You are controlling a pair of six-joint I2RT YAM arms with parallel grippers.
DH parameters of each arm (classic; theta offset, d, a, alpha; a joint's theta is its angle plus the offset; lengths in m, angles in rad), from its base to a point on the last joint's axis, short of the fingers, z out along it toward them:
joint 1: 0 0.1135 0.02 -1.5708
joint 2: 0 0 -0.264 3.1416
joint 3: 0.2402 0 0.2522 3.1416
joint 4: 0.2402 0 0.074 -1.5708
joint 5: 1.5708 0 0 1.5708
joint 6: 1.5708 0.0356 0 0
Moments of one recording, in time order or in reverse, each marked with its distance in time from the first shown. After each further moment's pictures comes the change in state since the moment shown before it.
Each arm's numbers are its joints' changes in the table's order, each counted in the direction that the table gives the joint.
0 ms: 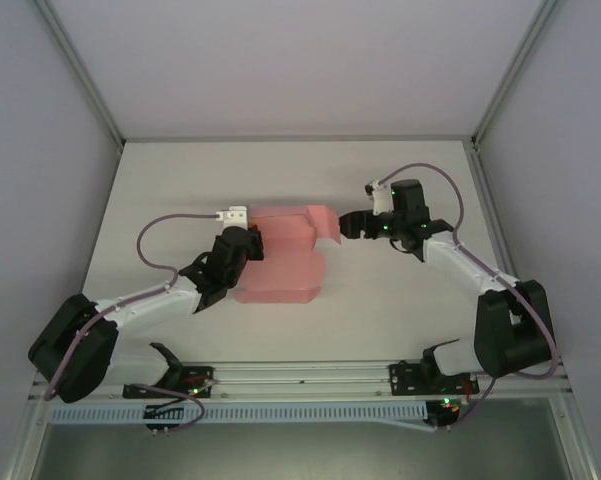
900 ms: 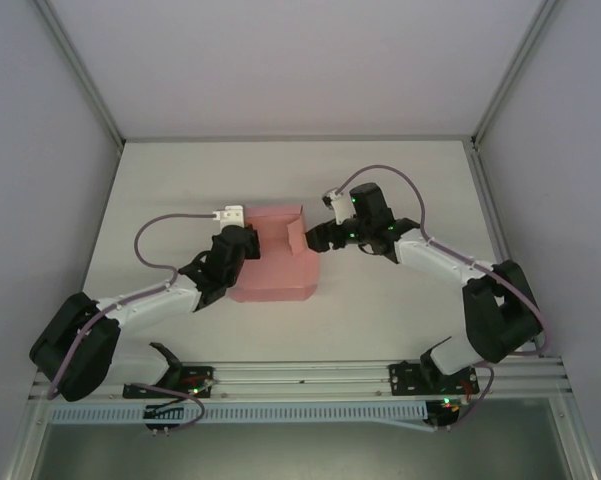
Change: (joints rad) left arm 0.015 0.010 0.000 0.019 -0.036 -0.001; right arm 0.224 0.098 0.062 -0.042 0.040 -0.029
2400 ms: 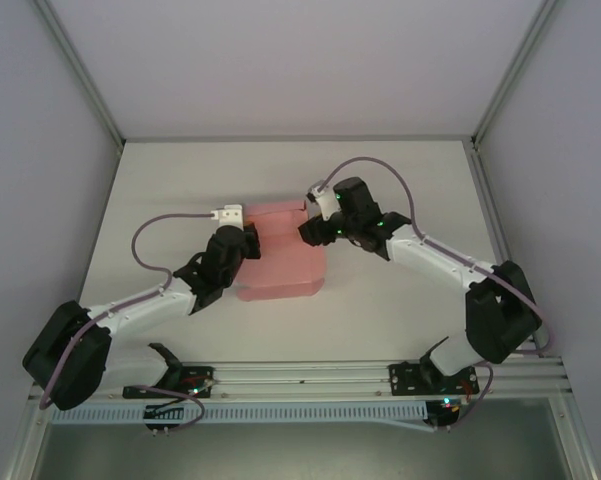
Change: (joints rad) left arm 0.000 -0.050 -0.010 -0.019 0.066 0.003; right arm 0.116 0.014 0.122 0.069 0.230 -0.094
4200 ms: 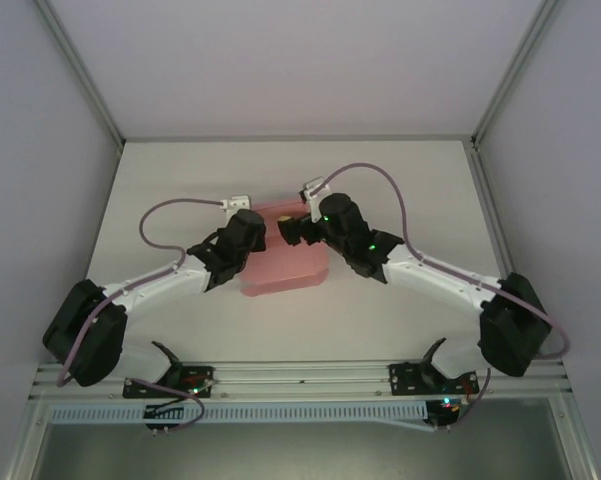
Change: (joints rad) left arm 0.020 0.144 0.221 0.330 -0.040 -0.086; right arm 0.161 -0.127 -0.086 -0.225 0.369 0.110
